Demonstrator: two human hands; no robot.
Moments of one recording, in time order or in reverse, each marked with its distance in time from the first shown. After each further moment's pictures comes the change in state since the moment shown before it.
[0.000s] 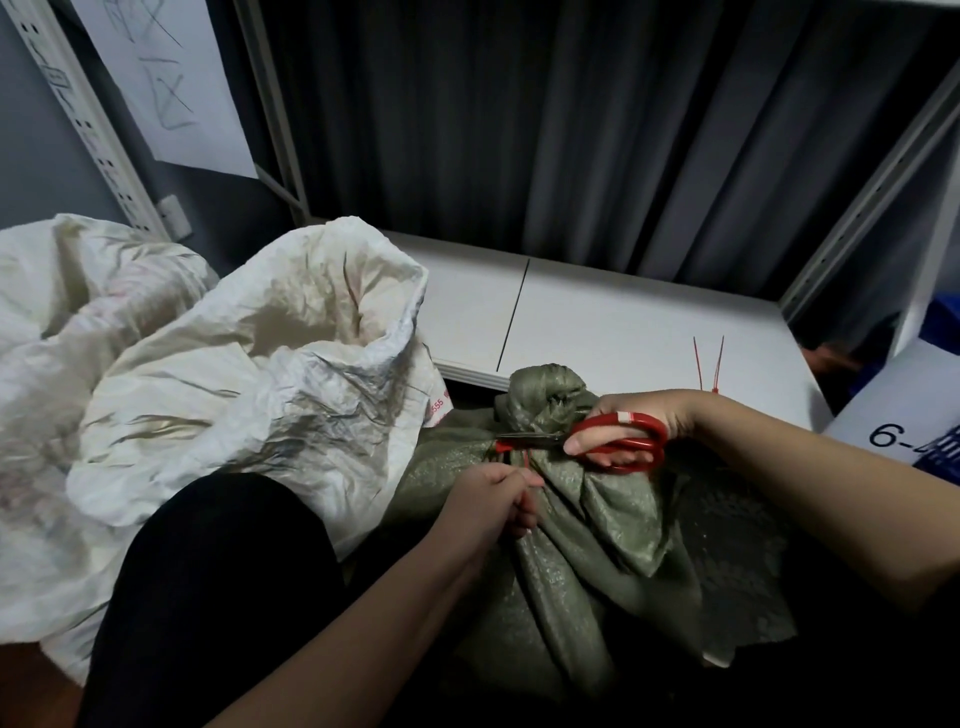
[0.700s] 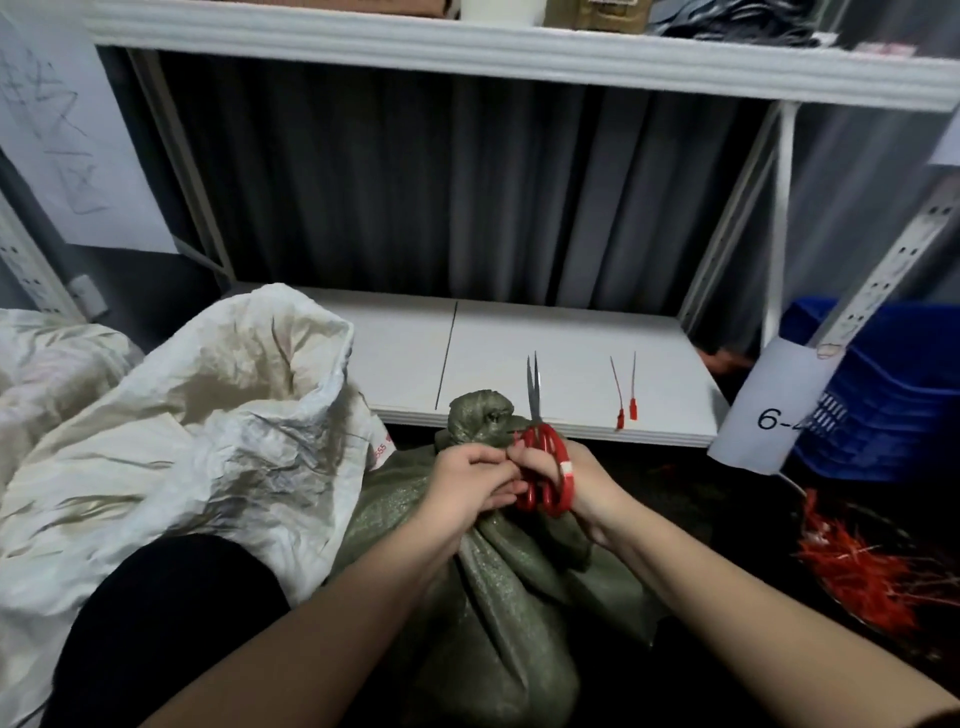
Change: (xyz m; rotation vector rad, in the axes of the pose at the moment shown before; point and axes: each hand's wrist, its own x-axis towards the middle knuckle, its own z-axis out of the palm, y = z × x) left_hand -0.005 0.038 0.044 0.018 -0.070 0.080; right_hand -0.009 0.021 0.088 0.871 0.816 -0.335
